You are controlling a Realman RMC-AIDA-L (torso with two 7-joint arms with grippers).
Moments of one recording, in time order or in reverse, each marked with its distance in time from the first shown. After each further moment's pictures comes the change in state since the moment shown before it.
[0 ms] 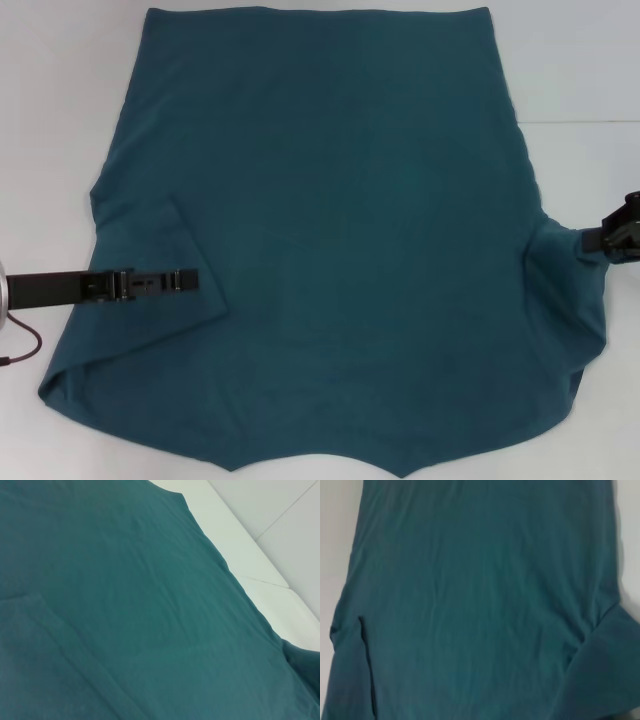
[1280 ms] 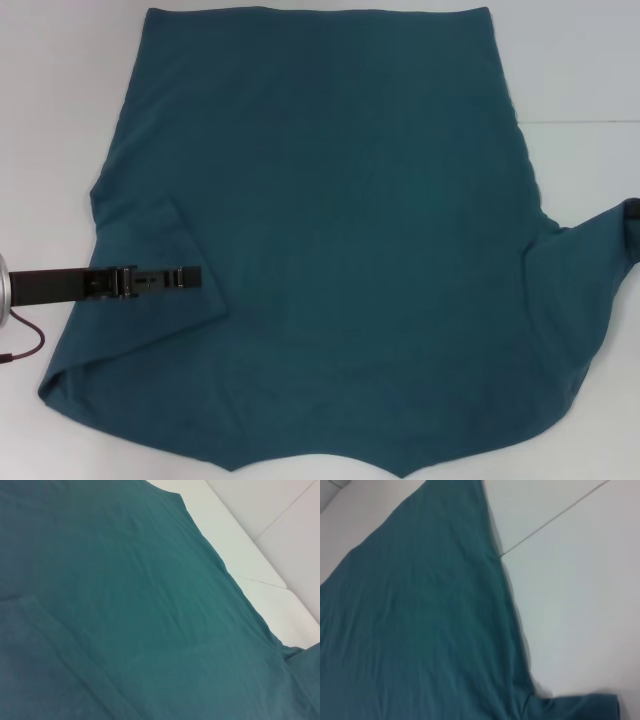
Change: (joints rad) left arm -0.007 0.000 0.000 -0.002 0.000 0.001 -0.005; right arm -0.065 0.043 0.135 0.014 -0.009 0.271 0.047
